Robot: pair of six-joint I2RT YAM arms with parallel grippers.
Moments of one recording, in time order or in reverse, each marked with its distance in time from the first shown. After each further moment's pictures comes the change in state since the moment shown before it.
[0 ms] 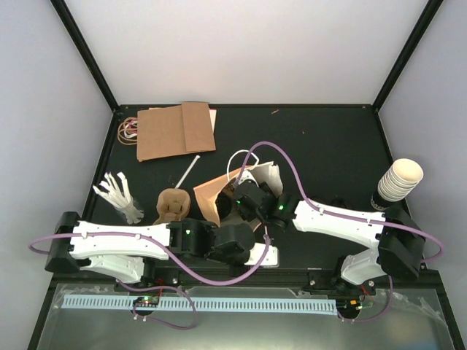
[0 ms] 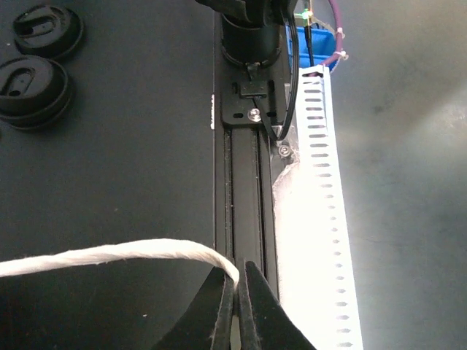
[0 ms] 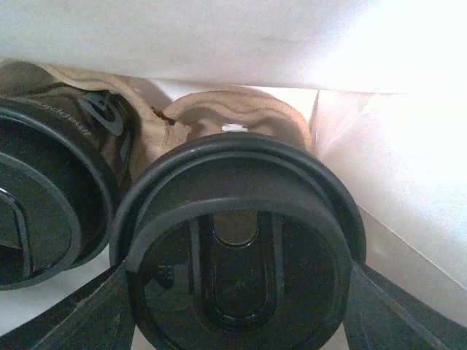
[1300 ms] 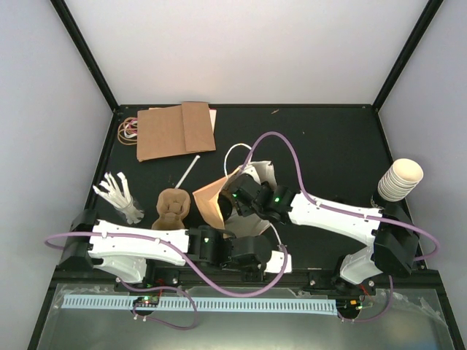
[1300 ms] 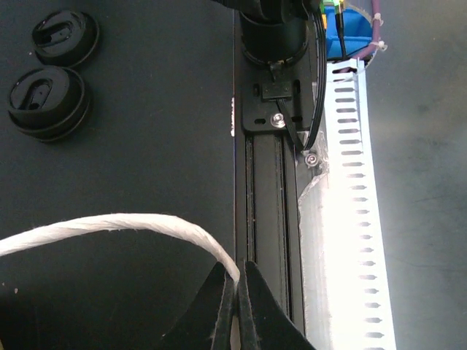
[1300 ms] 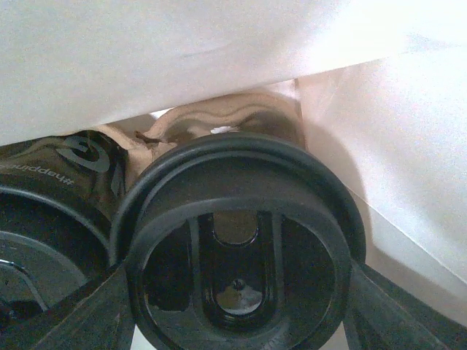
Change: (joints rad) left arm -0.069 0.142 0.071 0.018 -0.144 0.008; right arm -0.023 0.049 0.110 -0.134 -0.048 0.222
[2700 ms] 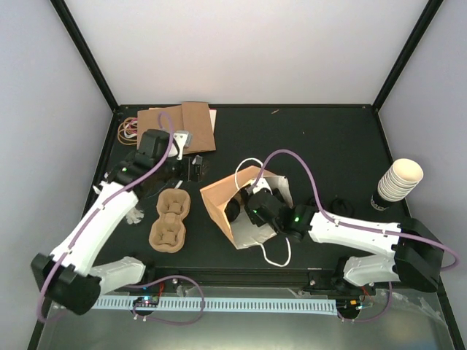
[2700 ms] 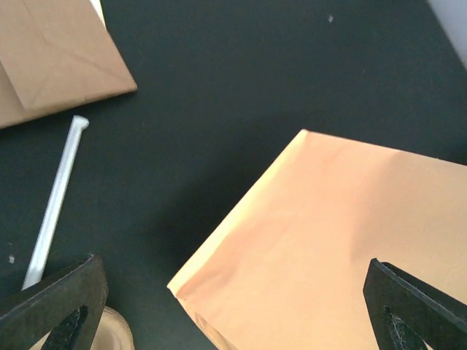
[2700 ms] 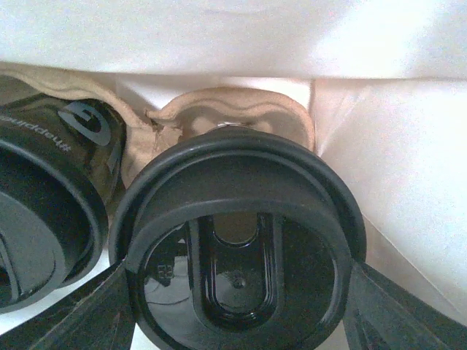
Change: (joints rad) left arm 1.149 -0.291 0.013 -0.161 0.278 -0.356; right arm 0.011 -0.196 -0.329 0.293 0.069 -0.194
